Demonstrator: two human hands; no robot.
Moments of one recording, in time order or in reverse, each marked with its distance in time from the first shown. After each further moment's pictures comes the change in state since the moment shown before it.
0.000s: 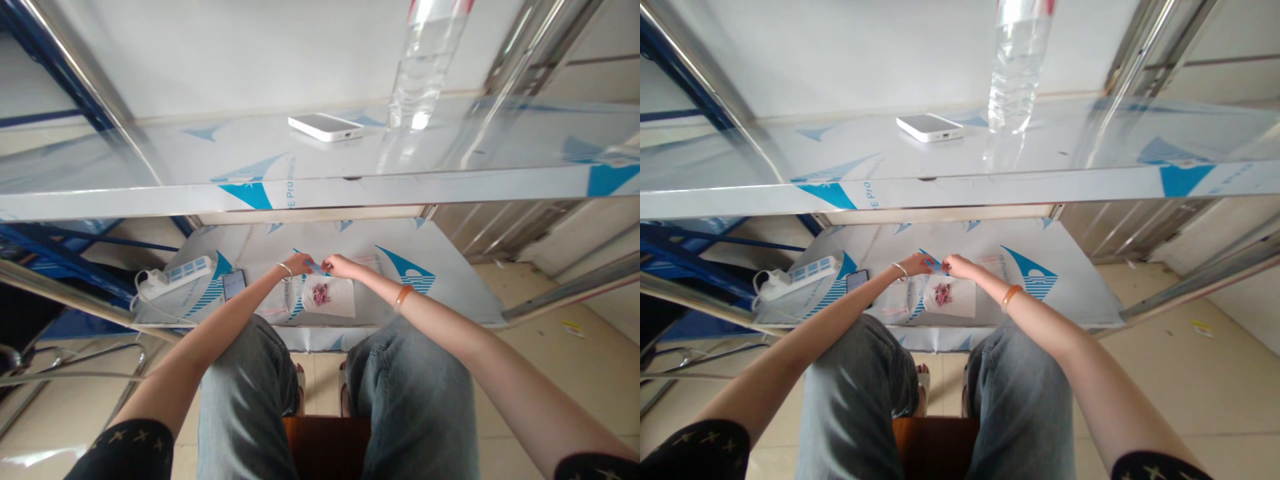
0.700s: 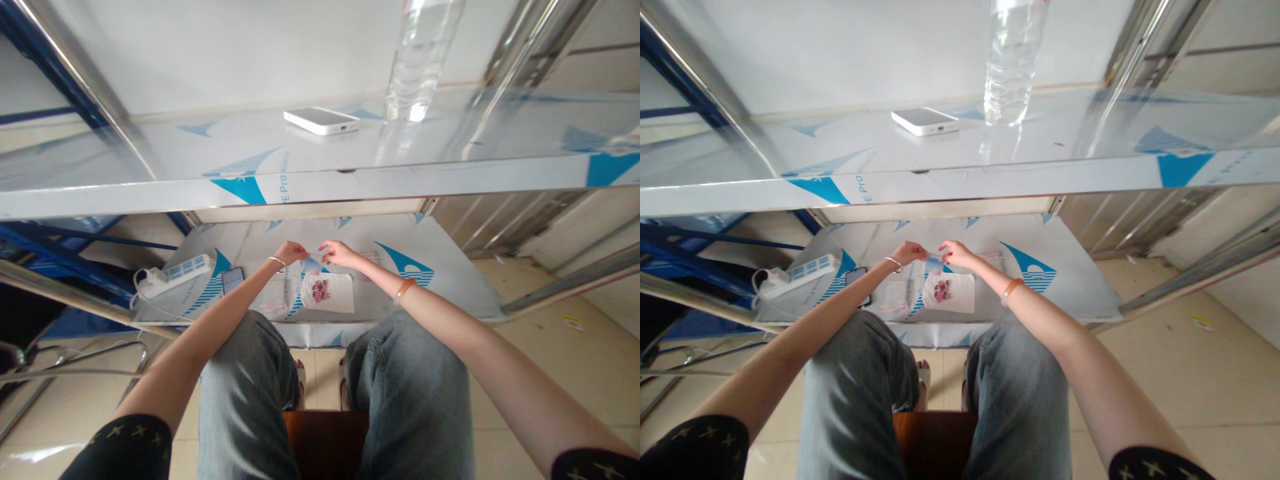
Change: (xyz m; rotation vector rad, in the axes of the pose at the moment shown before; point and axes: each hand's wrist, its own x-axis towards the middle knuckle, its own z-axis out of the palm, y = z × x) left_hand 0.016 -0.027 0.001 -0.511 0.218 -0.061; right_hand -0.001 -0.006 -0.015 0.456 0.116 0.137
